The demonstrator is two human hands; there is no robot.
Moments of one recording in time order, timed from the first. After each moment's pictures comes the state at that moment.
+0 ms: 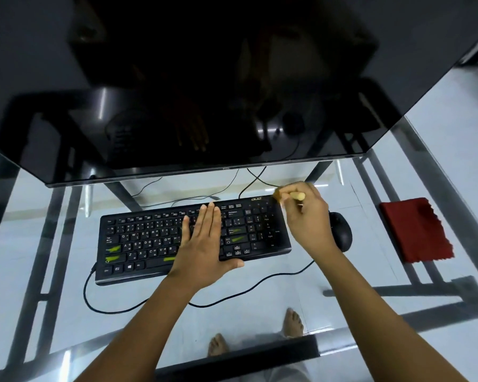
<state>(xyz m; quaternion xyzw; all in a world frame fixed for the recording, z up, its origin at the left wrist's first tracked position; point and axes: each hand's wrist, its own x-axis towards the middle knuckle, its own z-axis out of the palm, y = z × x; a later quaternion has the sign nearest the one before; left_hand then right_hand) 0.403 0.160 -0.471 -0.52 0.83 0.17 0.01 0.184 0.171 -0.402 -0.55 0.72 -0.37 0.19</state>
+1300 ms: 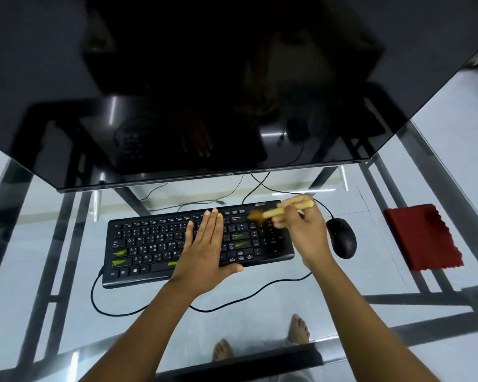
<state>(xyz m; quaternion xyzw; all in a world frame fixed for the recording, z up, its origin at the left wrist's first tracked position) 0.410 0.157 -0.478 -0.50 0.85 0.16 0.02 0.198 0.176 -0.411 -0.43 0.72 -0.45 0.30</state>
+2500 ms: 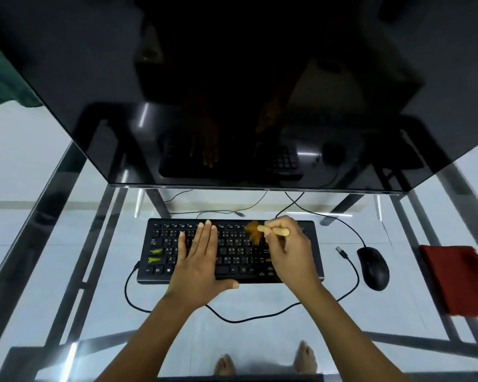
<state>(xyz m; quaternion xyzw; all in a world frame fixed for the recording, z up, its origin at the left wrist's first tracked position) 0.472 0.163 -0.478 -0.58 0.80 0.15 0.00 0.274 0.168 -0.407 -0.60 0.64 -0.39 0.27</state>
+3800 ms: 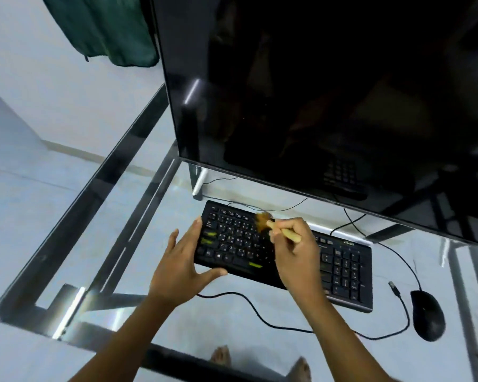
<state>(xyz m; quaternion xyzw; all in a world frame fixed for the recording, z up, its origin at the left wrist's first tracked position) 0.587 0.196 -0.501 -0.64 0.70 0.22 -0.24 0.368 0.152 -0.416 -0.59 0.61 -0.38 0.36</state>
